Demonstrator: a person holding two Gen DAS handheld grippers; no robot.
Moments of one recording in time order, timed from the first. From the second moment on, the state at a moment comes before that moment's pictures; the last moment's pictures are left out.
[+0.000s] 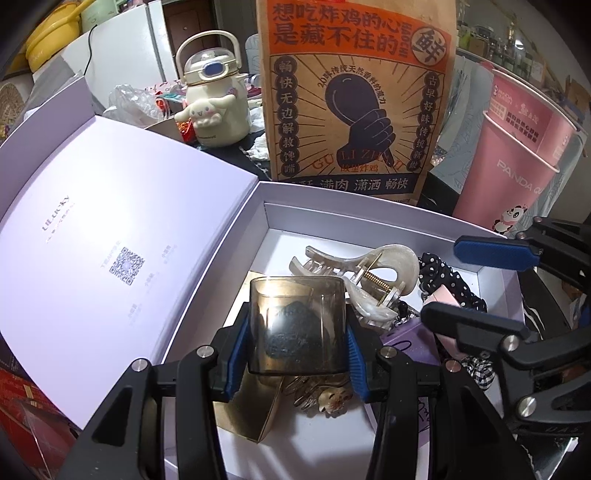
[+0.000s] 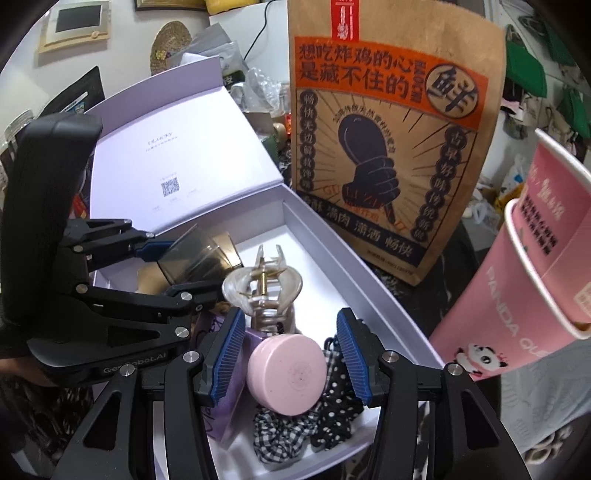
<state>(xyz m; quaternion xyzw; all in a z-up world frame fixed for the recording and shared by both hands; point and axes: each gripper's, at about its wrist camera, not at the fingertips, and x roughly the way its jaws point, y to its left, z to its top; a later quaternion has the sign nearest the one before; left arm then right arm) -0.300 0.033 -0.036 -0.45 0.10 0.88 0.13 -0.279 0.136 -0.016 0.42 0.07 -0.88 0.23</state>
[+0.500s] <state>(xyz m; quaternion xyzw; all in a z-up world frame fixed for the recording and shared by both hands) -0.290 0.035 -0.027 -0.46 0.10 0.88 0.12 -0.257 0.146 0.000 0.41 0.07 -0.89 0.21</state>
